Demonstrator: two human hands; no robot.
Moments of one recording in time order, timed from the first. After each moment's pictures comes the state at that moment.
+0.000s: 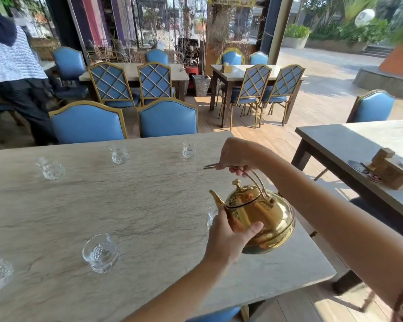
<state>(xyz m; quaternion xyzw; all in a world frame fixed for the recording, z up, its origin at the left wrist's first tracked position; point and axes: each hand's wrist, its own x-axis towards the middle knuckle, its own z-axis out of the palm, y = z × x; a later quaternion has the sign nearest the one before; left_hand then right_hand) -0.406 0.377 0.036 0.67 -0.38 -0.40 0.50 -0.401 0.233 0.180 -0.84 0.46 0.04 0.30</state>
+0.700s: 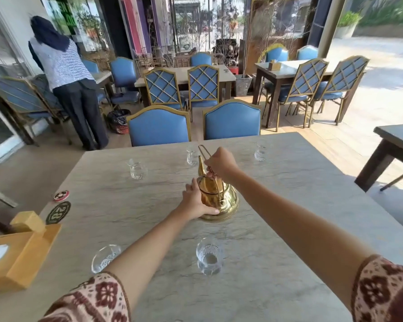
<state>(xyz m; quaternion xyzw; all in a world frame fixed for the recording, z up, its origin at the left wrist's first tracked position) -0.049 0.442 0.003 0.84 -0.40 -0.27 0.24 -0.115 0.347 0.096 -0.76 0.42 -0.18 0.45</state>
